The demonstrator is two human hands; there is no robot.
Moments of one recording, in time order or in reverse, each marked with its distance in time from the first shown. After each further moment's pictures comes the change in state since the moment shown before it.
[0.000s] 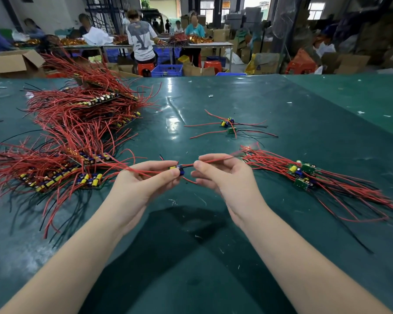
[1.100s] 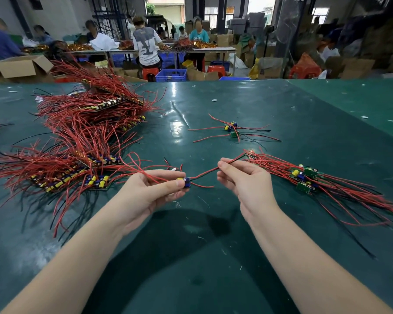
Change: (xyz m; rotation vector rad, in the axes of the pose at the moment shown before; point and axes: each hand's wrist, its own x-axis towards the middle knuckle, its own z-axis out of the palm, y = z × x) left_hand -0.001 0.003 -0.004 -0.008 -0.081 -0.164; right_hand 0.013 0.000 -0.016 0.039 0.273 0.050
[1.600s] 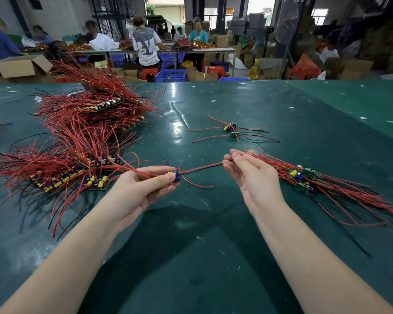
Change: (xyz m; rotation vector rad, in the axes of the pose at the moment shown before) left_hand 0.004 0.003 -0.008 -0.016 0.068 0.029; right_hand 0.011 -0.009 -0.009 0.220 -0.024 0.007
